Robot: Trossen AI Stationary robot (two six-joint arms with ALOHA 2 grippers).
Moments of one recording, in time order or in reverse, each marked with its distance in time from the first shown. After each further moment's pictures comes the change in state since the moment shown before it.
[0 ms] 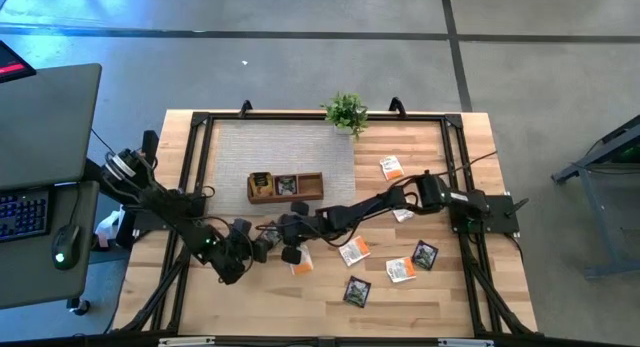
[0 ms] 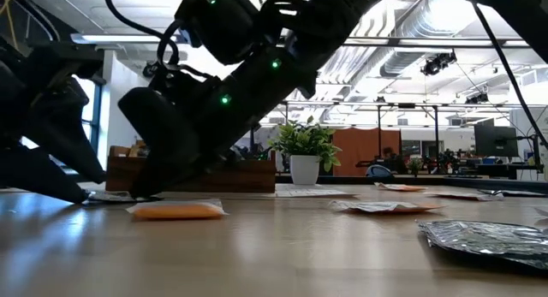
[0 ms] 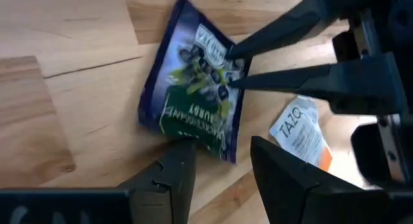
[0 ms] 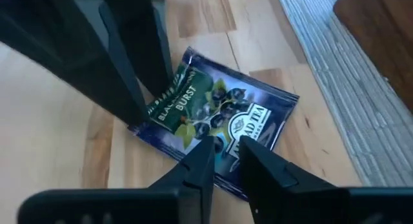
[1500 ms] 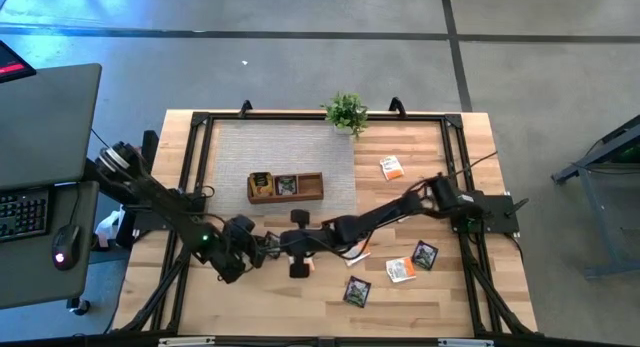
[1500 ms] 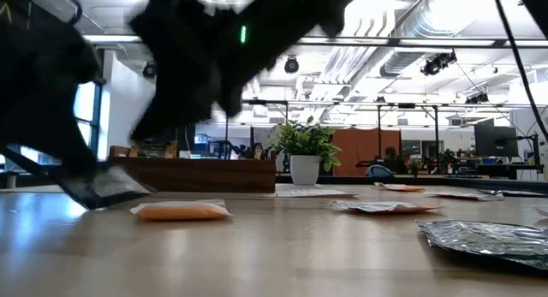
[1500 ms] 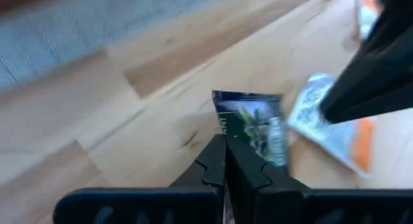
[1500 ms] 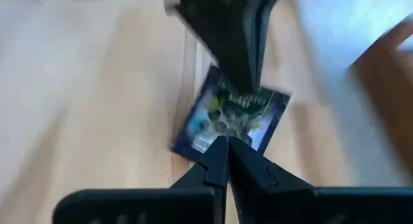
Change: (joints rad) left arm 0.014 -0.101 0.088 -0.295 0.007 0.356; right arm 0.091 -0.142 -0.011 -0.030 0.067 -0.143
